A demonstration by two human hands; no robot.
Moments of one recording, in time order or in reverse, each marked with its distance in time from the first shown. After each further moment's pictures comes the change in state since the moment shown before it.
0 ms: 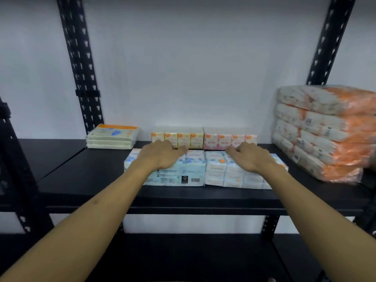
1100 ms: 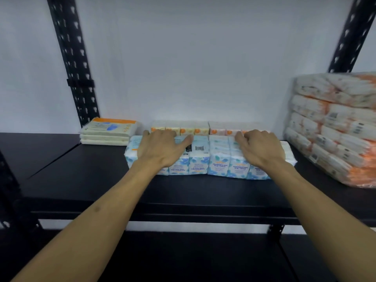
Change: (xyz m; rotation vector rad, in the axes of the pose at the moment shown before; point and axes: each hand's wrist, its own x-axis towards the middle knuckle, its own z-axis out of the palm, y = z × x) left_hand 0.015 0.010 0.007 0.040 0.272 -0.020; right_hand 0.029 -0.004 0.010 -0.046 0.362 -0.090
